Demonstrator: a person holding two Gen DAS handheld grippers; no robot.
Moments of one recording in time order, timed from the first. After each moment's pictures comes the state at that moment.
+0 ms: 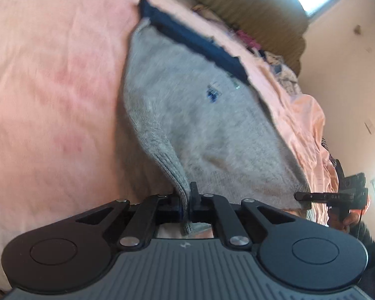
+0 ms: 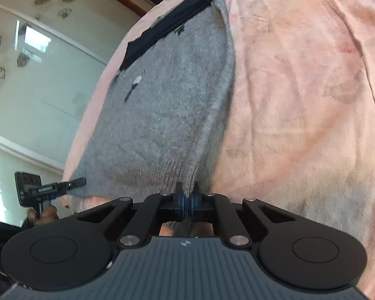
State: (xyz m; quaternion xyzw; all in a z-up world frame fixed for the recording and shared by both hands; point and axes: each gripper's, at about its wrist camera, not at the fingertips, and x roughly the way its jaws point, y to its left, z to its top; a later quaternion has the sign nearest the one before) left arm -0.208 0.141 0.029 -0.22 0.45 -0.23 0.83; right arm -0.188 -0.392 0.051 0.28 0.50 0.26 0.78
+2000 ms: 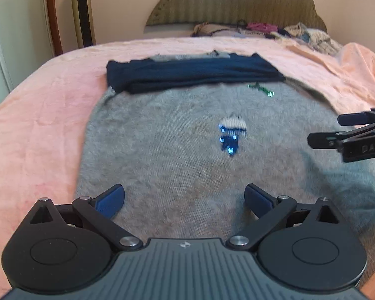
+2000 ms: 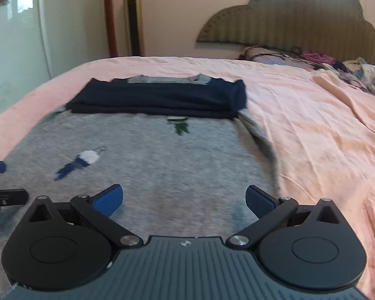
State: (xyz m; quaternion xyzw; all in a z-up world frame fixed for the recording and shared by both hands) left arm -0.123 0.010 0.015 0.06 0.38 -0.12 0.92; right arm -0.084 -0.243 0.062 -0.02 0.35 0.09 0.93
